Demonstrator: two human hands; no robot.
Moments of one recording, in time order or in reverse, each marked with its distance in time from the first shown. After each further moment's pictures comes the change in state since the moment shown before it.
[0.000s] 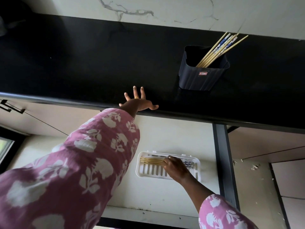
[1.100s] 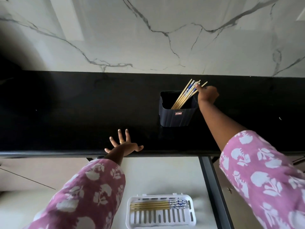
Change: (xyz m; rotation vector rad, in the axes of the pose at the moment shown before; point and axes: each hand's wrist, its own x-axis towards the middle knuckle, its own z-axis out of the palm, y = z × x) left_hand -0.013 0.007 -0.001 -0.030 0.031 -0.046; right_hand 0.081 0.231 -0.298 0.947 1.133 1.045
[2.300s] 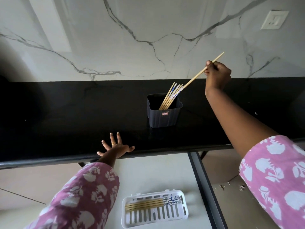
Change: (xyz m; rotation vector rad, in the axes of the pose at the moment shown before) left_hand -0.004 -0.006 0.009 -0.024 0.044 0.038; right_hand -0.008 -0.051 -0.101 0.416 0.201 -0.196
